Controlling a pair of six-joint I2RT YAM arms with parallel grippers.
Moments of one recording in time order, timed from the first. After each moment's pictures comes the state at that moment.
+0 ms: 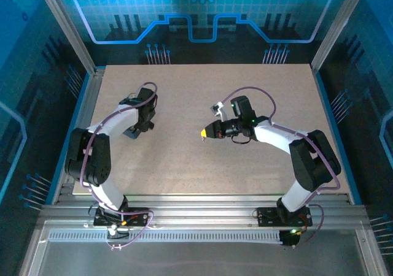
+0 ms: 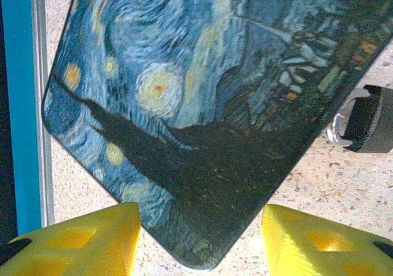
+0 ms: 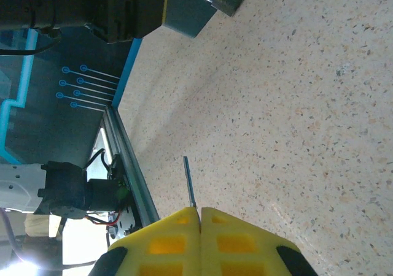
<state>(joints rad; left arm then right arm) -0.18 1.68 1.18 -0.81 -0.51 -0.20 0.45 1.65 0.96 -0.09 -0.86 0.43</state>
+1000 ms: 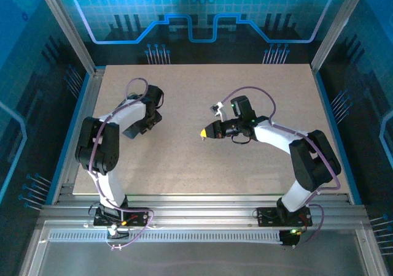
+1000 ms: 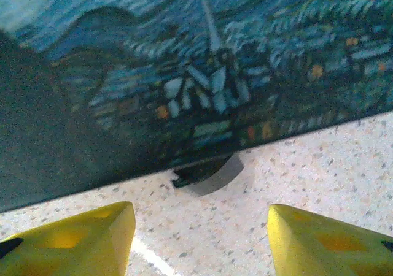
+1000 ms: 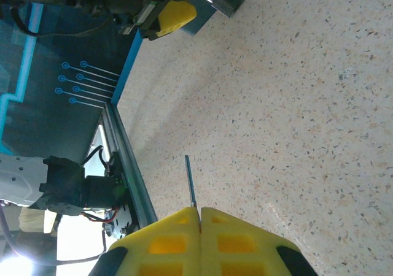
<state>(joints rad) -0.22 1.85 1.28 -0.76 -0.27 -1.05 0.45 1.65 0.96 -0.09 -0.87 0.40</state>
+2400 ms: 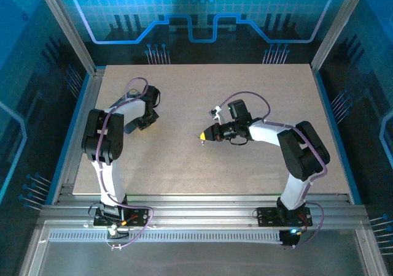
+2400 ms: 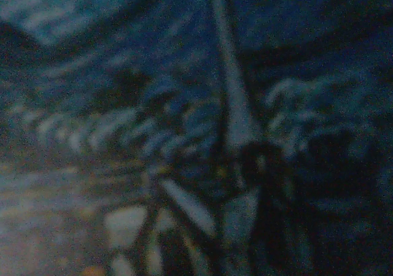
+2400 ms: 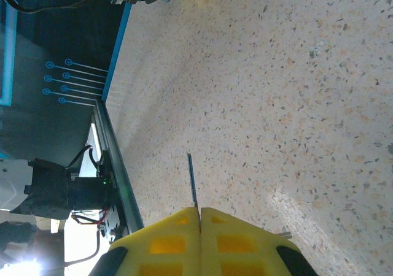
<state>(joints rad) -0.15 1.98 1.31 -0.65 -0.29 -0.92 0.44 1.79 0.96 -0.01 -0.89 0.42</state>
